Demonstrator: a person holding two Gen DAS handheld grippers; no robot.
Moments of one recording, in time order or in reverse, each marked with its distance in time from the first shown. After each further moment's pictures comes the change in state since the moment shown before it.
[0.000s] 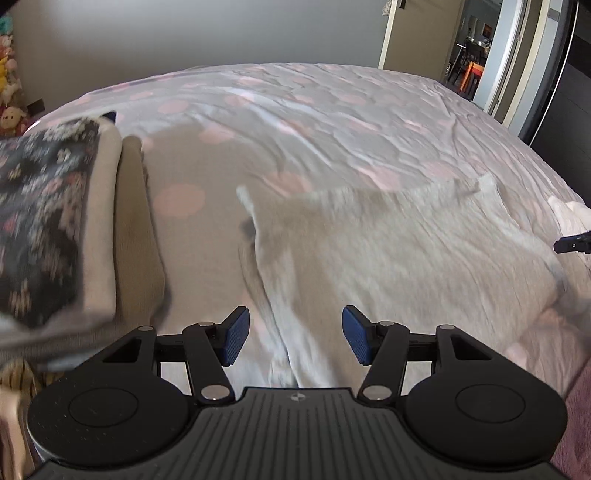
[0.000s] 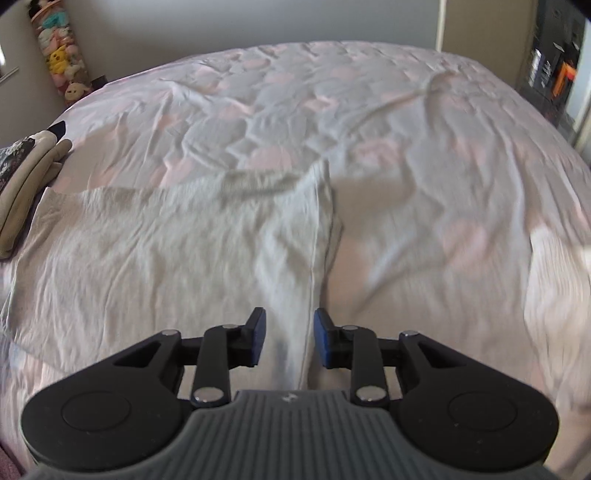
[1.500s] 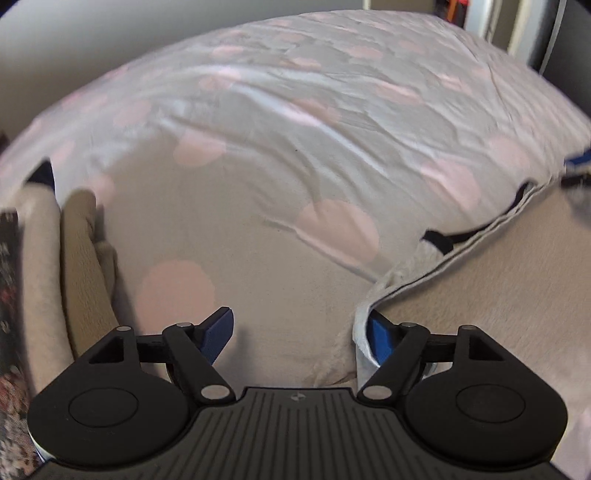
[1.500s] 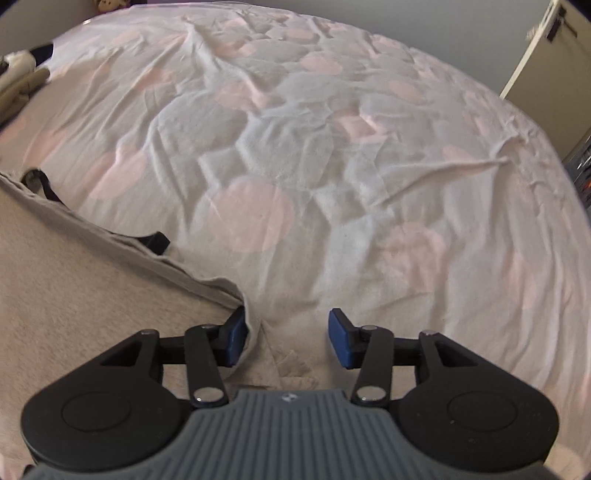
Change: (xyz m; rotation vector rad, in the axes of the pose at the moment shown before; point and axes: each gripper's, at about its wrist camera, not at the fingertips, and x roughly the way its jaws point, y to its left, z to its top) left arm 0.142 0.046 0.129 0.160 0.186 0.018; right arm 0.131 0.015 0.134 -0.357 0.106 -0.055
